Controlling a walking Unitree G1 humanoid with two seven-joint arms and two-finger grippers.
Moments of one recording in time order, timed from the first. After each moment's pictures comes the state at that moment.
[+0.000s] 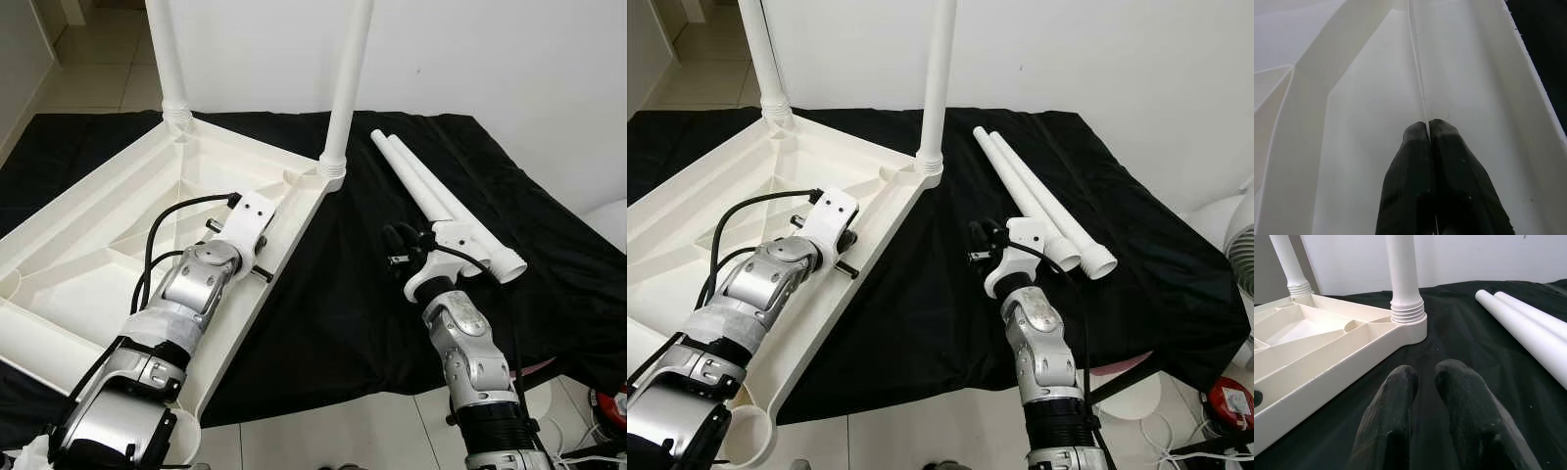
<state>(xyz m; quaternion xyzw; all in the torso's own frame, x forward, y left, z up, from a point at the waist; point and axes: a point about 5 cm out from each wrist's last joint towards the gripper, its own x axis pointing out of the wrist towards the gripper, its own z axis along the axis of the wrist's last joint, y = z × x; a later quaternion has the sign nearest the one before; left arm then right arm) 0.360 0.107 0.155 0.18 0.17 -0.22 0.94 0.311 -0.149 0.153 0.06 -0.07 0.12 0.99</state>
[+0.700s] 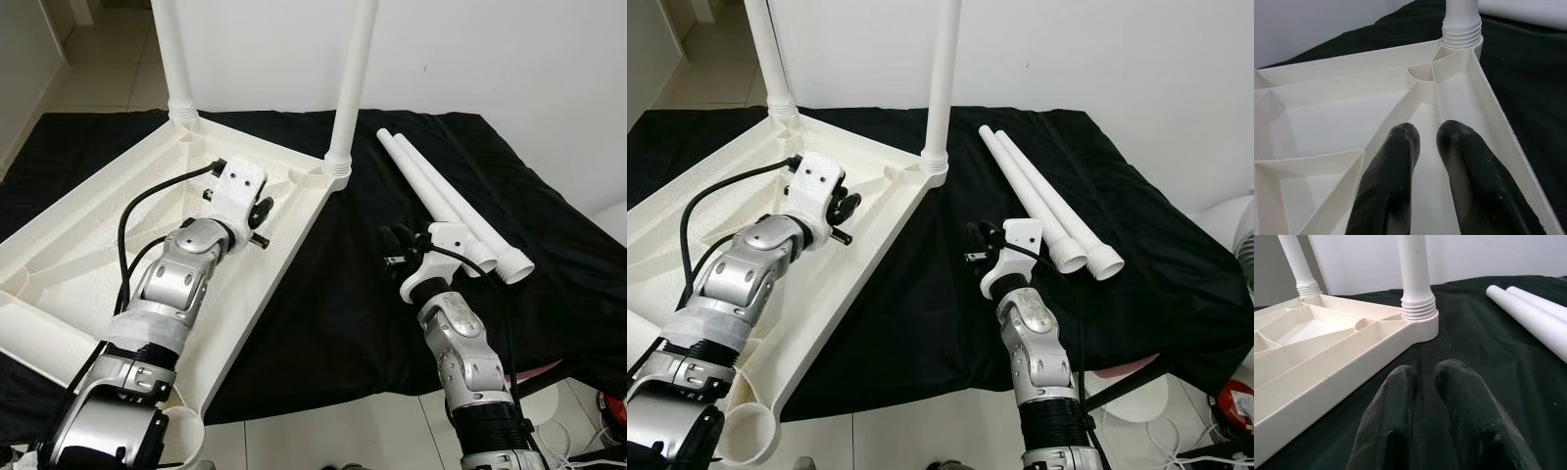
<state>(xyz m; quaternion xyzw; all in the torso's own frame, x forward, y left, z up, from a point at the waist) 0.356 0.130 0.195 0.17 0.03 -0.22 0.96 0.311 -0.139 0.150 0.07 -0.07 0.13 0.99</state>
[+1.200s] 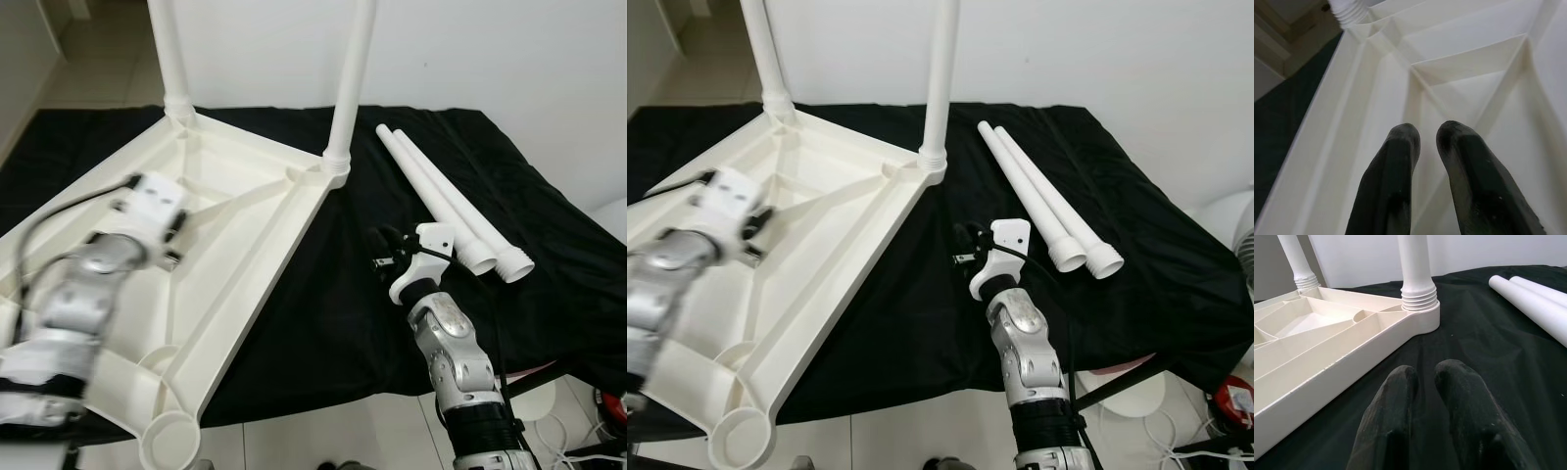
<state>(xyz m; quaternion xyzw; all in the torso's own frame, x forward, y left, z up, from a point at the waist) 0.333 0.241 0.201 0.29 0.07 -0.11 0.95 0.309 -0.134 0.147 0.07 -0.07 0.13 0.99</state>
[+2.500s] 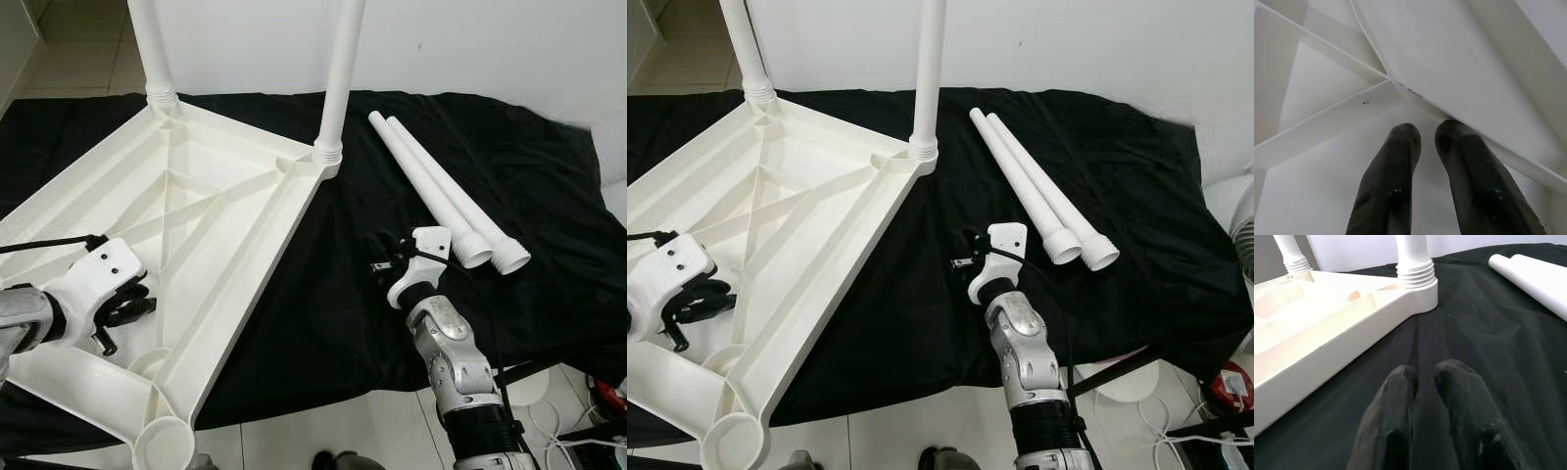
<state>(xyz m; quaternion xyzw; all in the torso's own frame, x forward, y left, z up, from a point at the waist) 0.250 0.233 0.179 0.29 0.25 -0.38 0.85 0.309 -0.134 0.143 0.07 -0.06 0.14 0.99</state>
